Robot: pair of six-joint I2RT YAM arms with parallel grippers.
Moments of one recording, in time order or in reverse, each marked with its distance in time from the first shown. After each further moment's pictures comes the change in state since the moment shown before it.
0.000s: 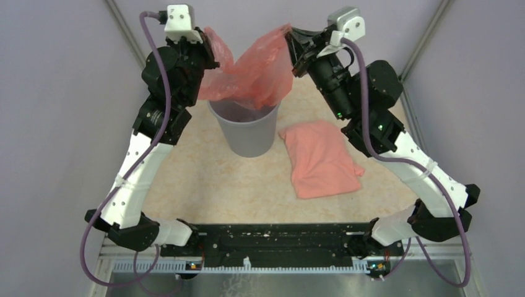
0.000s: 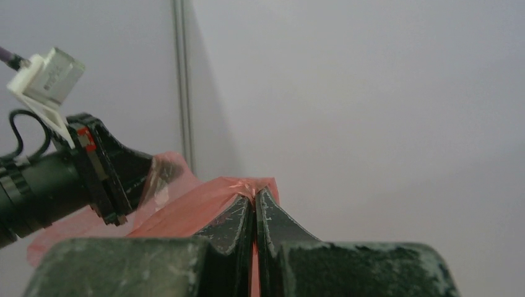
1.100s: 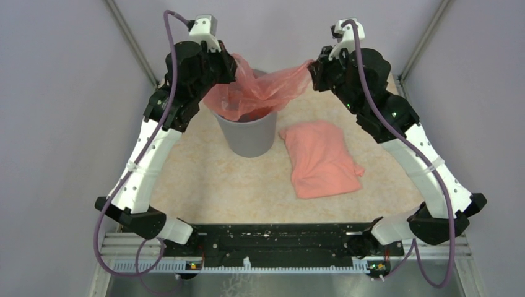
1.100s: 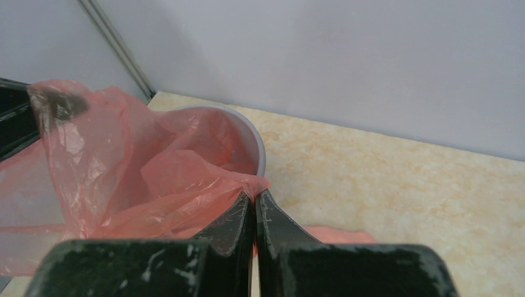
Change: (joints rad) left arm 0.051 0.117 0.037 -0.292 0.307 -0.265; right arm -0.263 -0.035 -0.080 -0.598 0.036 0.391
